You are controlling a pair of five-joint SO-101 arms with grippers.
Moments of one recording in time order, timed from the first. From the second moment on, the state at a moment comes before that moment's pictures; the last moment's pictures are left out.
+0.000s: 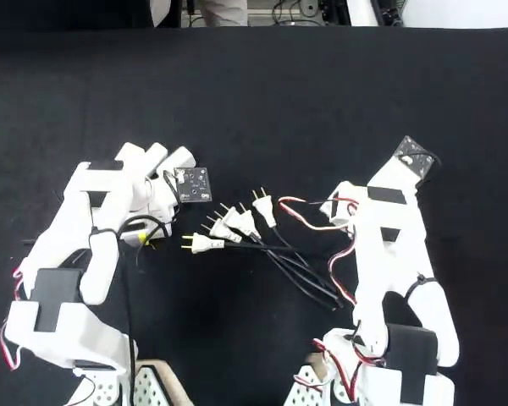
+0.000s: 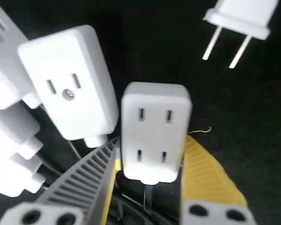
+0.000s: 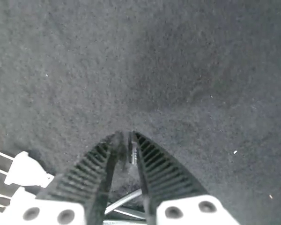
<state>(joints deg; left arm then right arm) -4.0 4.1 31.6 54.3 -81.5 7.3 -14.9 48.5 49.6 -35.7</state>
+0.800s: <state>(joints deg) 9.3 -16.2 53.3 54.6 -29.4 7.3 -14.9 48.5 49.5 -35.7</state>
